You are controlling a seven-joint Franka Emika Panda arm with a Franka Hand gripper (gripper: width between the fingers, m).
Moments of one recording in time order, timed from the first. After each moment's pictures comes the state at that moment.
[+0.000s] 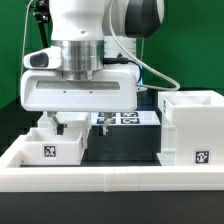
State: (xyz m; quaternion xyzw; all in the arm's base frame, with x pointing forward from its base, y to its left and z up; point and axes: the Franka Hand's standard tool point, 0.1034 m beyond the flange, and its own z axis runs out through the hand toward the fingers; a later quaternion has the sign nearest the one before) arm 0.534 -0.099 0.041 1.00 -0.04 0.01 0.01
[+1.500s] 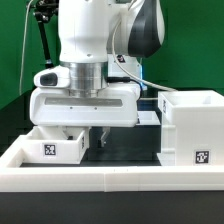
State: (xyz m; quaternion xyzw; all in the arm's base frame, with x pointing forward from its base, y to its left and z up) arm 0.498 -0.094 0.003 1.00 -0.02 0.01 0.02
